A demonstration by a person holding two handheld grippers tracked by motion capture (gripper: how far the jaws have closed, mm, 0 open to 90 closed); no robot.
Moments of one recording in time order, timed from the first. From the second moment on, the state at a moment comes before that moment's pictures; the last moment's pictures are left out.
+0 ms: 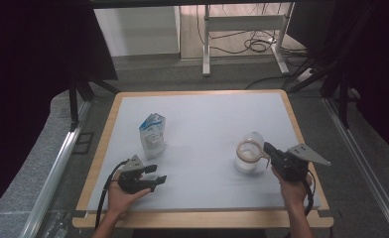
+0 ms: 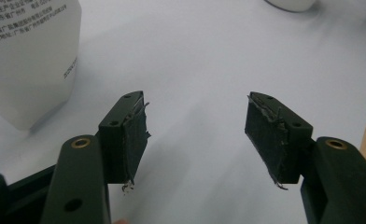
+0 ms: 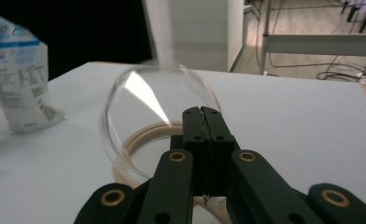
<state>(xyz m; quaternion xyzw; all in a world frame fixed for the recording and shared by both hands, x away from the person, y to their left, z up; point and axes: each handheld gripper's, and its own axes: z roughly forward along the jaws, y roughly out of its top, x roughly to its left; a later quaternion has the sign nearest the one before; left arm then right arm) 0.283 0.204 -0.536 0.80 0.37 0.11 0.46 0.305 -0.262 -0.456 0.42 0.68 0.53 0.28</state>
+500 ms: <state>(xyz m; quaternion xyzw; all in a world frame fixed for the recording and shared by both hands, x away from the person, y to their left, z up) 0.282 0.207 -0.536 0.79 0.38 0.11 0.47 0.307 -0.239 -0.462 0.39 0.71 0.52 0.26</state>
